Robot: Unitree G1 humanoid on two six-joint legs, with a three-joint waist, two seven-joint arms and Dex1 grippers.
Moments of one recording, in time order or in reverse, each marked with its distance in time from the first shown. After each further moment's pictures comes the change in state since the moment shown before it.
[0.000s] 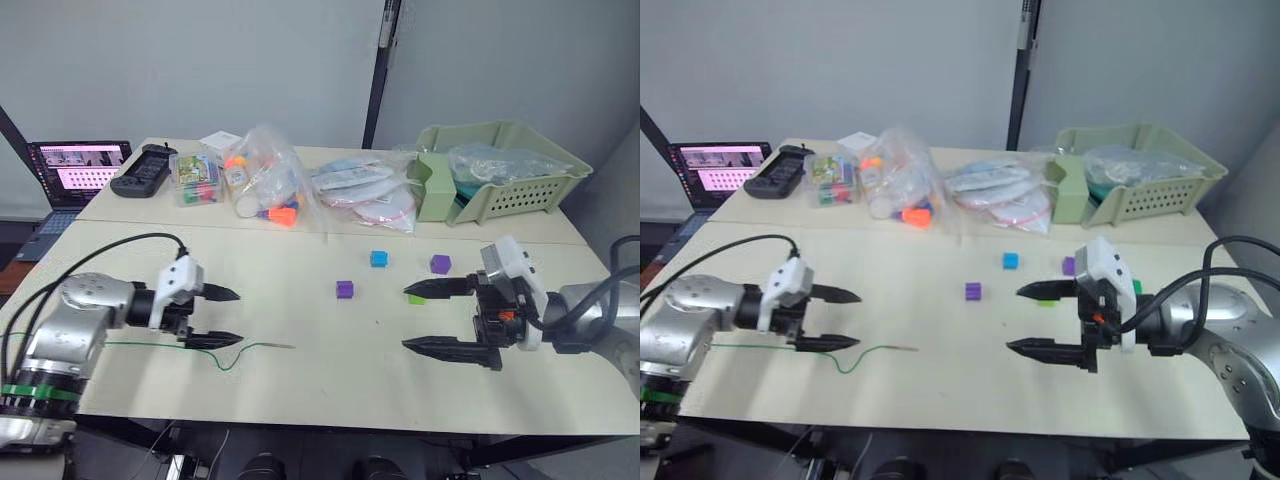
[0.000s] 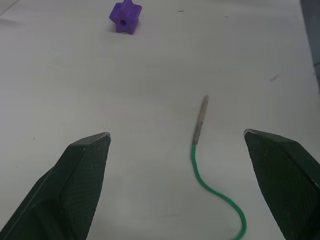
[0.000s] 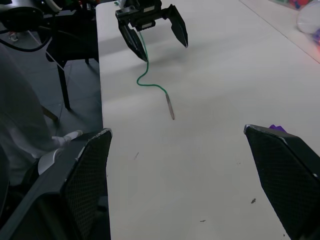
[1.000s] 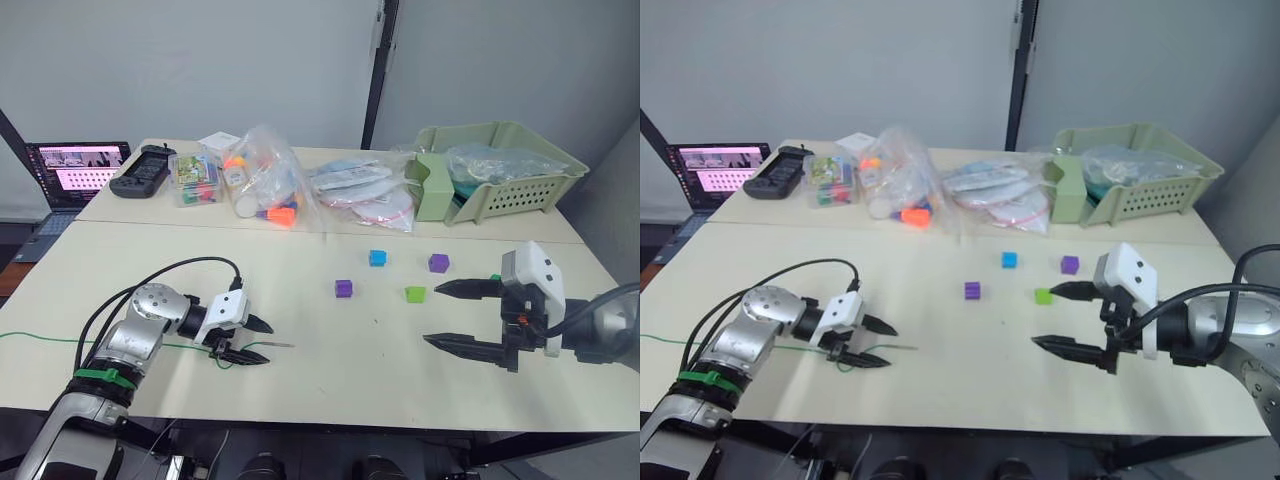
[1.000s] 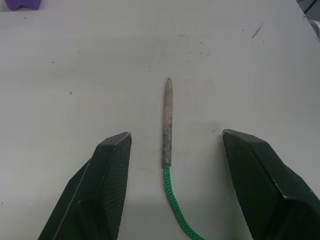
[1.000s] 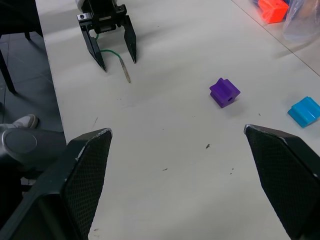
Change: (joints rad) left arm -0.182 -0.140 -0.203 0.362 0.162 -0.314 -0.128; right arm 0.109 -0.056 -0.107 -0.035 -0.054 -0.019 -0.092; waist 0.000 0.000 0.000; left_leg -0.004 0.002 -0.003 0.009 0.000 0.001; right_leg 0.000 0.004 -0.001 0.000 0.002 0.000
